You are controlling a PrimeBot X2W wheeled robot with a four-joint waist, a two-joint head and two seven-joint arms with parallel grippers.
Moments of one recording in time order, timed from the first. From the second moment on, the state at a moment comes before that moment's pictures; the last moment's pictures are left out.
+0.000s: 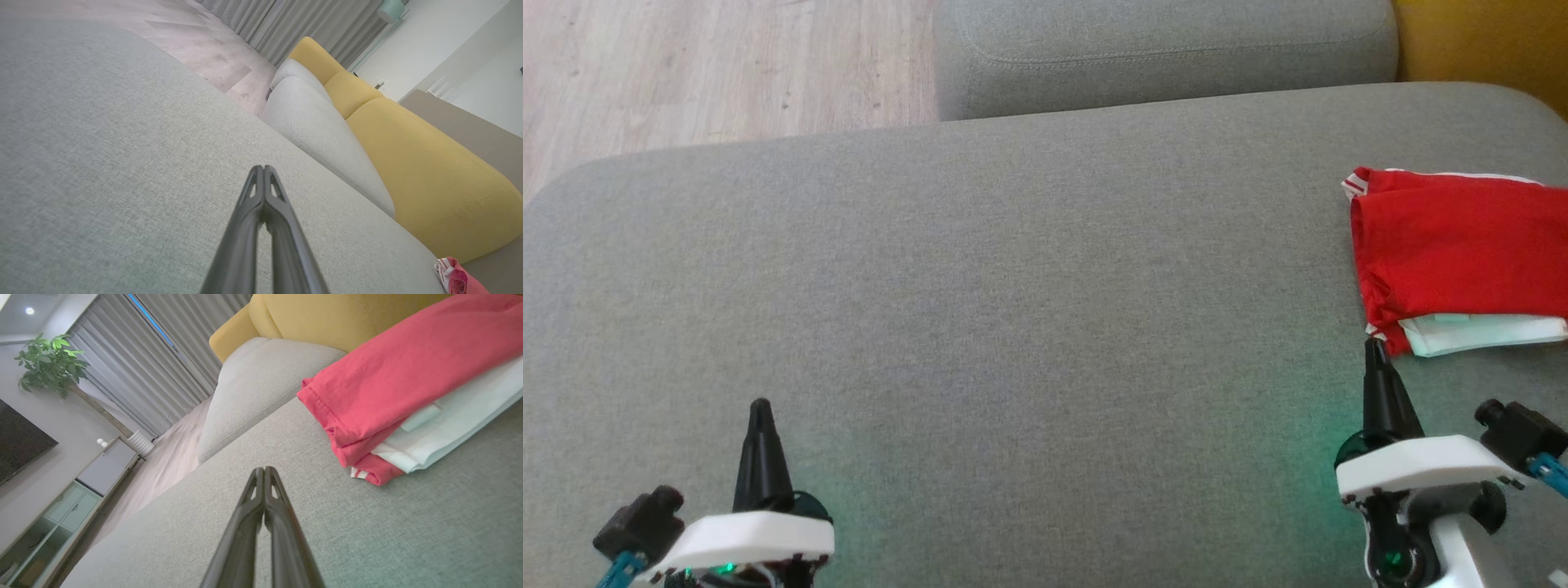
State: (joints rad) left arm -0.01 0.04 -0.03 0.30 -0.73 -0.12 -0.15; right arm -0.09 -0.05 0.02 0.38 0.62 0.13 -0.15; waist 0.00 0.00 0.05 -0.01
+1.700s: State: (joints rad) left arm -0.04 0.04 0.03 0.29 -1.23 -0.12 0.00; right arm -0.09 -0.05 -0.07 0.33 1.18 0.13 -0.01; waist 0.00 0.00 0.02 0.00
